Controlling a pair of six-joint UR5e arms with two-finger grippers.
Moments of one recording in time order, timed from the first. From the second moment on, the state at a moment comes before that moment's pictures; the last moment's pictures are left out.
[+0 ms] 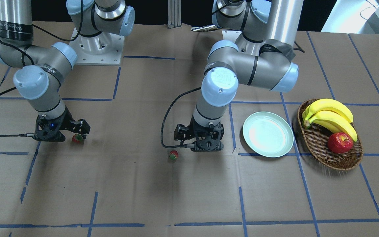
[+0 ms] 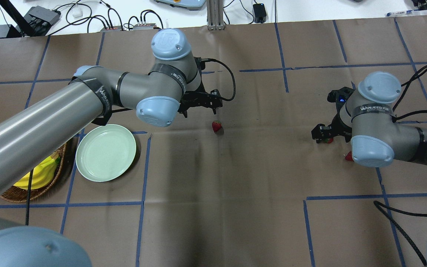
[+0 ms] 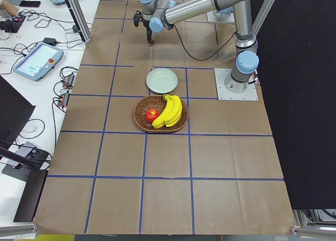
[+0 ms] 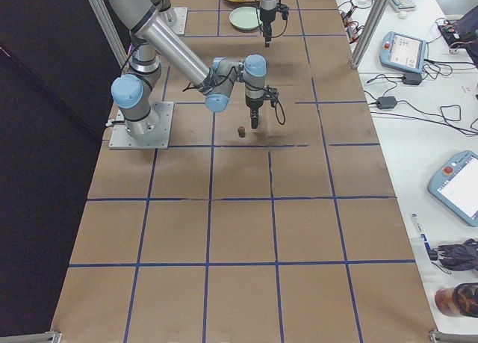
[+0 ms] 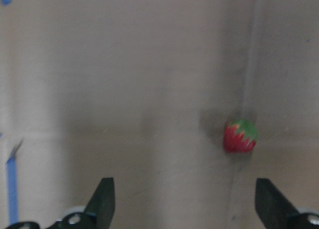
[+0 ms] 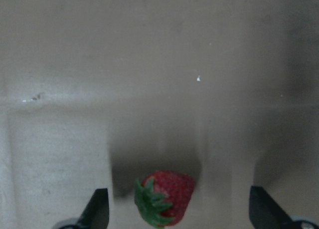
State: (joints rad) left arm -1.85 -2.06 -1.65 -0.95 1.48 -0.31; right arm 1.34 -1.29 2.17 -2.50 -1.59 -0.22
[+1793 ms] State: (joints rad) left arm -1.88 -2.10 -1.64 -0.94 1.54 -0.26; right arm 1.37 -1.35 1.96 -2.28 -1.58 -0.21
